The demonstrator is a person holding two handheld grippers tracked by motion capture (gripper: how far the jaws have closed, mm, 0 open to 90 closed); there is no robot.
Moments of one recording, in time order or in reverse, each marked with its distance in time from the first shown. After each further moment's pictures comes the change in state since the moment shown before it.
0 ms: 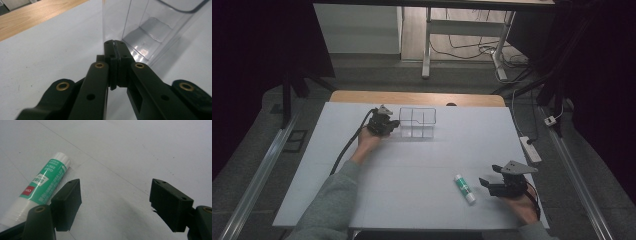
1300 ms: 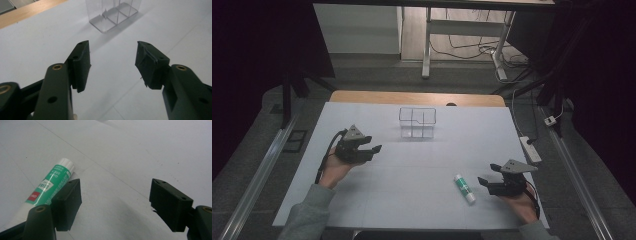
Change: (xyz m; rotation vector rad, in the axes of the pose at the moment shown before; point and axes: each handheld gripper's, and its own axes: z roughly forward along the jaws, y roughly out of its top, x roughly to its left) left arm -0.050 -0.065 -0.134 -0.029 0.018 0.014; right arm 0.000 0.003 0.001 -0.018 0.028 0.001
